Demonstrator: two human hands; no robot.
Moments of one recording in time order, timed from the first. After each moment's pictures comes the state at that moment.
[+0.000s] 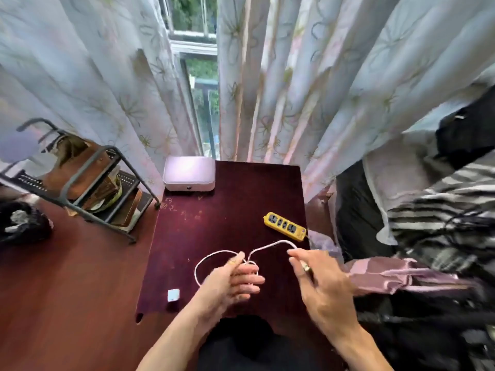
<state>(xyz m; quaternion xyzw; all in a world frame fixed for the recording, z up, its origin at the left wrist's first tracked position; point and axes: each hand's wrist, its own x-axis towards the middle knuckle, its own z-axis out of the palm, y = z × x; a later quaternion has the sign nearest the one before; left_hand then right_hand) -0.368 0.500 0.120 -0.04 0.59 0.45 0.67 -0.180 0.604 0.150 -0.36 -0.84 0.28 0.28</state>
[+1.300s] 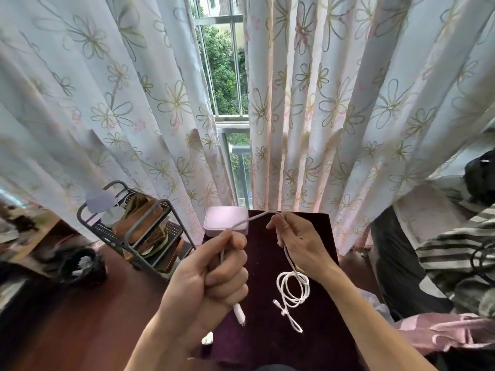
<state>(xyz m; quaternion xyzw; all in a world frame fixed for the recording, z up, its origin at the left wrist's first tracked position) -0.379 0.450 0.327 0.17 0.25 0.72 0.62 -0.289 0.644 0.223 -0.24 -0.74 0.57 0.27</state>
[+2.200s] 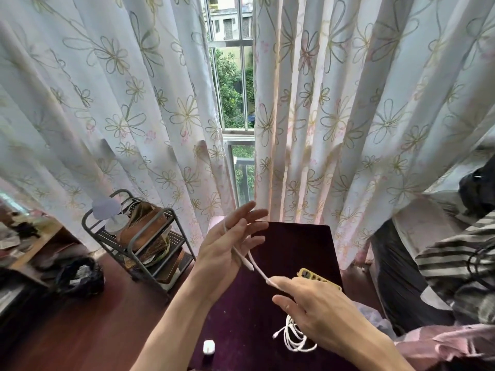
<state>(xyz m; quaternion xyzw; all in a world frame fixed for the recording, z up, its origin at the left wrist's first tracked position) -0.403 0.473 0.294 0.26 0.40 0.76 0.44 -0.210 0.567 0.237 -0.16 -0.96 0.22 0.10</state>
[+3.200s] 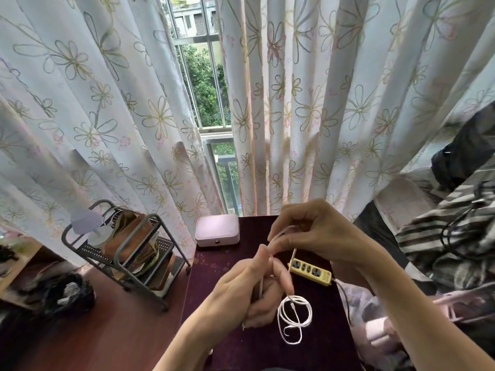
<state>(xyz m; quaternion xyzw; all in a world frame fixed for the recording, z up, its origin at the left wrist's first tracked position) -0.346 0.463 0.298 0.41 0.38 0.56 0.62 -0.226 0.636 0.326 -0.07 -0.79 0.58 0.19</state>
